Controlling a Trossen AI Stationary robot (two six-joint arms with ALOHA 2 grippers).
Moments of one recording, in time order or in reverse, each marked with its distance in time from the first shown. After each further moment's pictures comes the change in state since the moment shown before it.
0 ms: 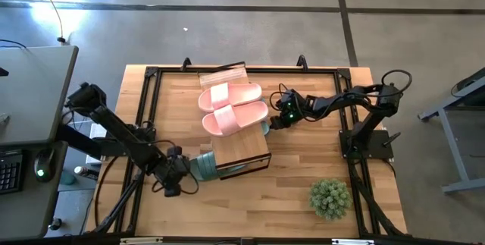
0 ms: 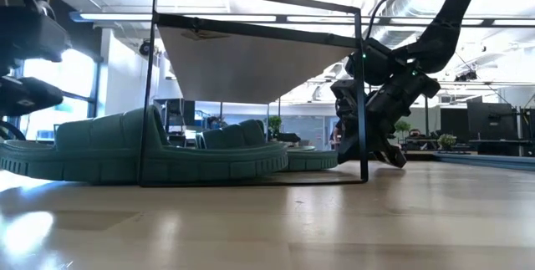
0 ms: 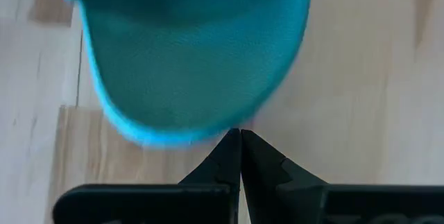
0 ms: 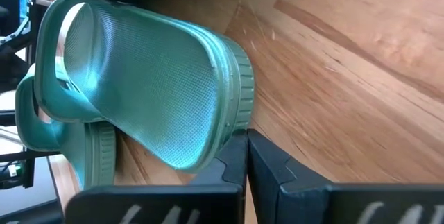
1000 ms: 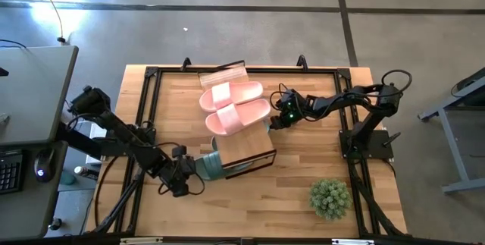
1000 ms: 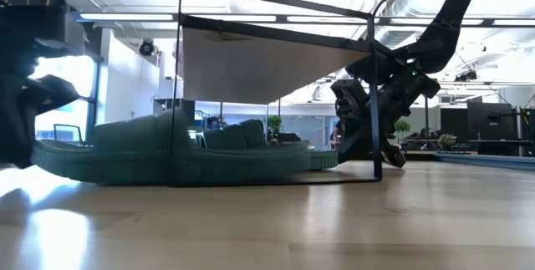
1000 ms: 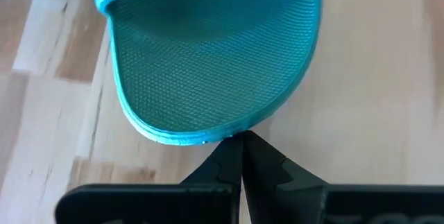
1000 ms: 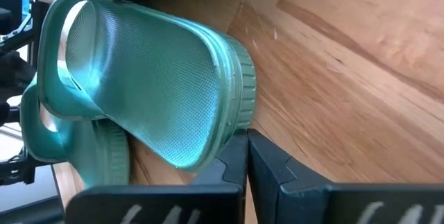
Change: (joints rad) left arm 0.039 0.091 0.035 0.085 -0.124 0.015; right arm -0.001 0.000 0.000 0.002 -0.013 -0.010
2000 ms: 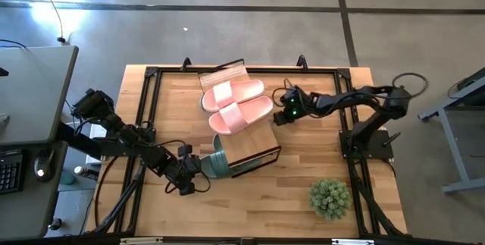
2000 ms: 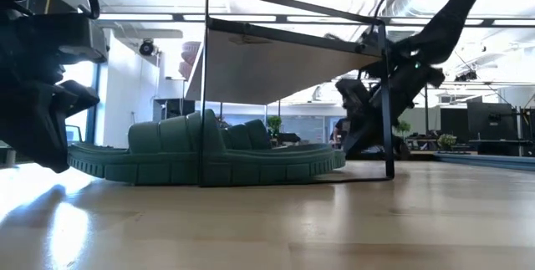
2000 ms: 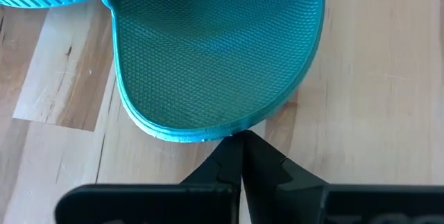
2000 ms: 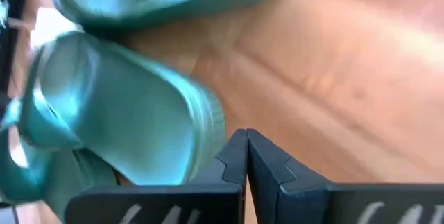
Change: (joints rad) left arm 0.060 0.061 0.000 0.112 -0.019 0.073; right arm -0.032 -0.092 0.000 -0.123 0.121 -0.054
